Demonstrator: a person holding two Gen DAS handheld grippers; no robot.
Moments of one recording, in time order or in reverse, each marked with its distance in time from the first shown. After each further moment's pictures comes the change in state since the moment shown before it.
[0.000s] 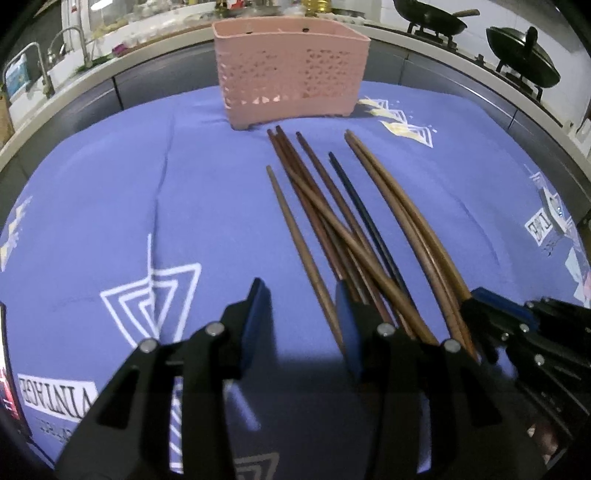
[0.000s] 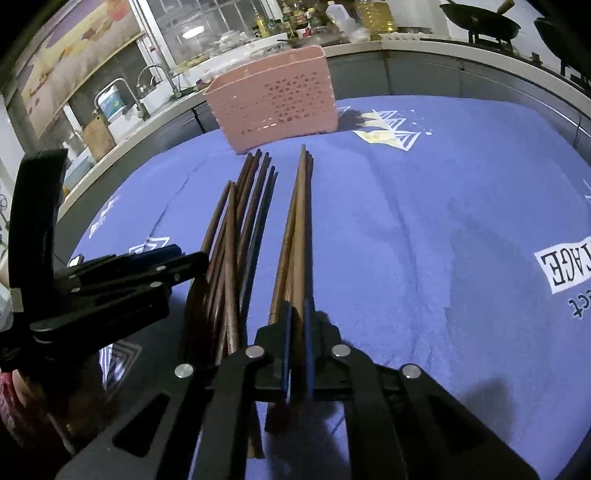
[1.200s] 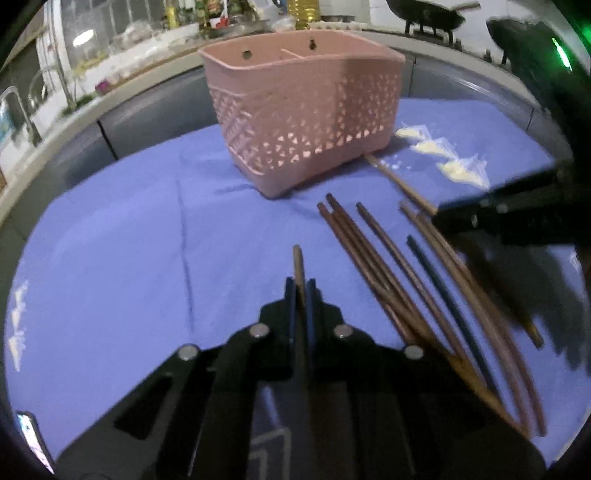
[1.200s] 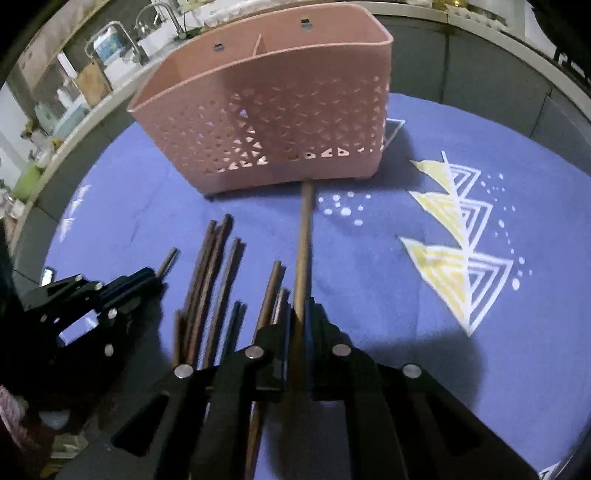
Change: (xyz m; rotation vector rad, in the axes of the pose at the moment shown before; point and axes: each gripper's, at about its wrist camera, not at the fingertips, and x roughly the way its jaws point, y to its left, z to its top) left arm 0.028 0.049 0.074 0.093 -0.064 0.000; right arm 0.100 -0.010 0.151 -0.143 0.263 0.035
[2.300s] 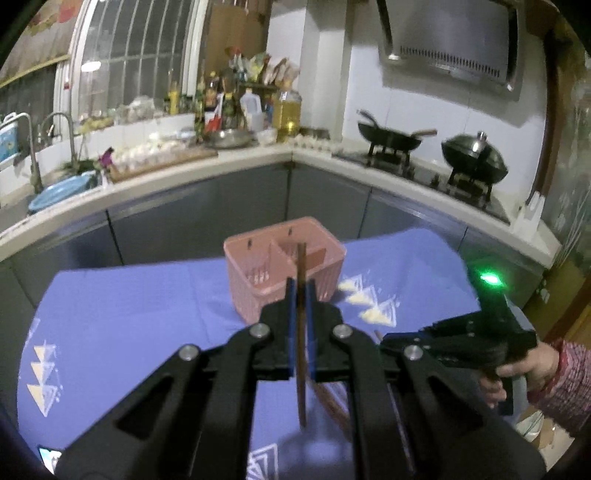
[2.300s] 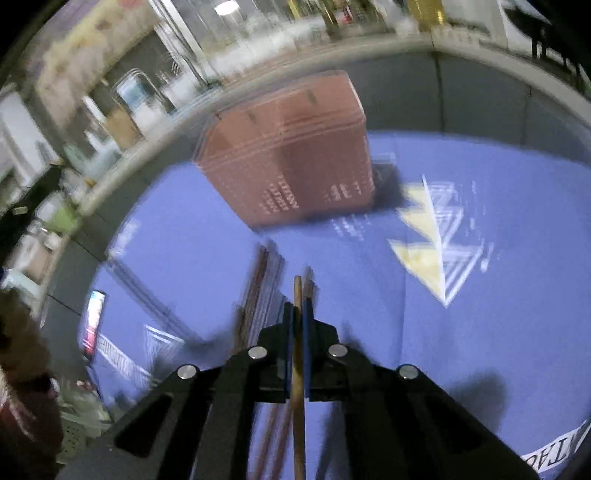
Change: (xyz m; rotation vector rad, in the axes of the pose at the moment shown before) left arm -0.163 0.025 0.066 -0.050 -0.371 -0.162; right arm -0.093 -0.008 -0.040 0.029 -0.214 0.139
